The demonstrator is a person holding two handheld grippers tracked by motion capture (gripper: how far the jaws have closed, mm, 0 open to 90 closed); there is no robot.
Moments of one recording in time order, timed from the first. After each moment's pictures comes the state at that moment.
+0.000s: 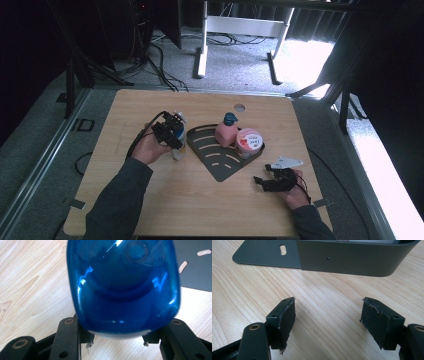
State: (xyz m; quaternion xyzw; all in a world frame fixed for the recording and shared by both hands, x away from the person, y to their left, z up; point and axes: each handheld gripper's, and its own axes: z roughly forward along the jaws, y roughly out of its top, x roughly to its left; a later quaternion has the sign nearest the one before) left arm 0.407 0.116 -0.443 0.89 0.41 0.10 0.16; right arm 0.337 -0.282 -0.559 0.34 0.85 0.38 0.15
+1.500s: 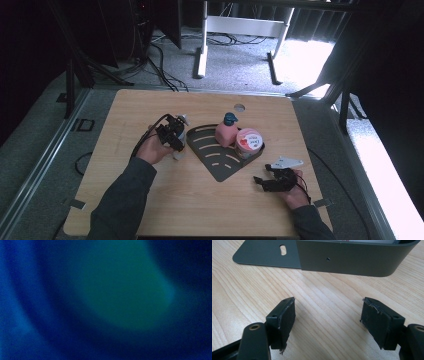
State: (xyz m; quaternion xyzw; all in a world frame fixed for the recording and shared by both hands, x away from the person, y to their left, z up) left arm 0.416 0.110 -0.462 0.90 0.41 0.09 0.13; right arm 0.338 -0.282 -0.559 0.34 0.85 0.38 0.15
